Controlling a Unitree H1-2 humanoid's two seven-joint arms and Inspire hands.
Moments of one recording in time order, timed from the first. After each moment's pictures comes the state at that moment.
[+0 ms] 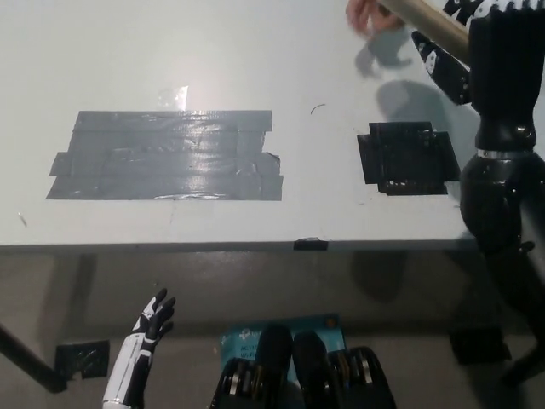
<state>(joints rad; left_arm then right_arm) 0.06 0.11 -0.04 0.11 0.07 -0.18 -0.04 -0.77 -0.31 0.28 0.39 -0.95 -0.08 -0.71</state>
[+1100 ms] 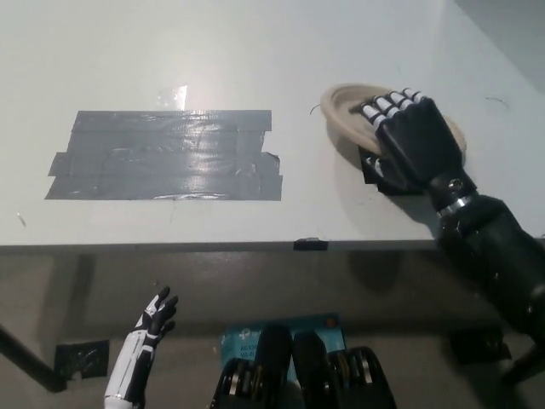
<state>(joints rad) 0.04 0.12 -0.04 0.12 0.07 -0.15 -0.05 -0.78 -0.36 0.60 0.65 -1.00 -0.13 -0.59</state>
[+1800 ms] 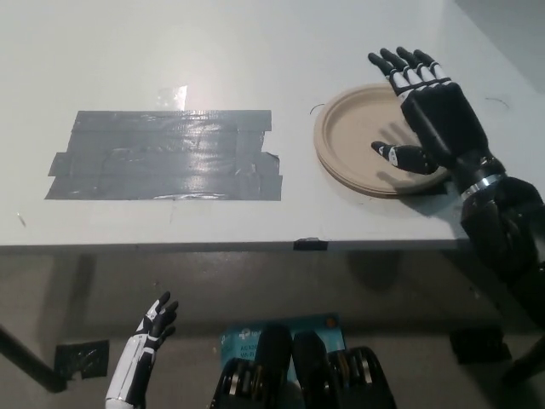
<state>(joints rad) 0.04 0.12 -0.04 0.13 0.07 -0.14 -0.05 -0.75 -0.46 0.55 0.35 -0.61 -0.03 -0.23</state>
